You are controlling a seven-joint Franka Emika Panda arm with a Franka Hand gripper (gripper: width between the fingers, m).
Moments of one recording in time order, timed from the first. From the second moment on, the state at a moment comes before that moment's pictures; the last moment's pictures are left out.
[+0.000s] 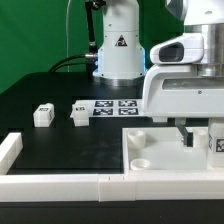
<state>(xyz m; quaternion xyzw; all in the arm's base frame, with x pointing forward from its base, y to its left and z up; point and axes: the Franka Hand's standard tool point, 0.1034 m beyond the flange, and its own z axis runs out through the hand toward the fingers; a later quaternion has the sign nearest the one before) 0.627 0.113 0.057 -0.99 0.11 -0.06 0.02</state>
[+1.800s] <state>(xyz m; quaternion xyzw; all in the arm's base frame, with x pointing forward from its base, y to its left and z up) 0.625 0.116 0.054 -0.74 0.67 -0.02 0.06</state>
